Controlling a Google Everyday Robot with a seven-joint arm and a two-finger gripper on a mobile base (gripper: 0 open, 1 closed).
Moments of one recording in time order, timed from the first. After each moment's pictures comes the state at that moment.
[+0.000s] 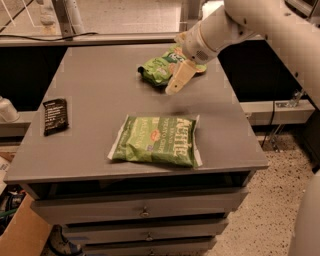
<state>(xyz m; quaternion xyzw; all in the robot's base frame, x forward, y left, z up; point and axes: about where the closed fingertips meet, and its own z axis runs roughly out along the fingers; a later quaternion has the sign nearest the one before) 0.696 -0.048 0.896 -0.63 0.68 0.10 0.36</state>
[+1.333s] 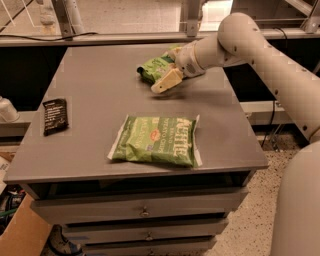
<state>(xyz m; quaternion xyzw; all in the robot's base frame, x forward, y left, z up) 0.745 -0.019 0.848 -0.55 0.69 0.20 0.43</state>
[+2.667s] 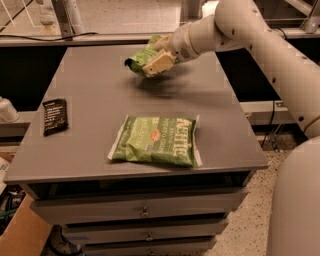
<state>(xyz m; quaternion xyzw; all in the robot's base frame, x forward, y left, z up) 0.745 0.002 0.903 -0.56 0.66 0.19 0.46</state>
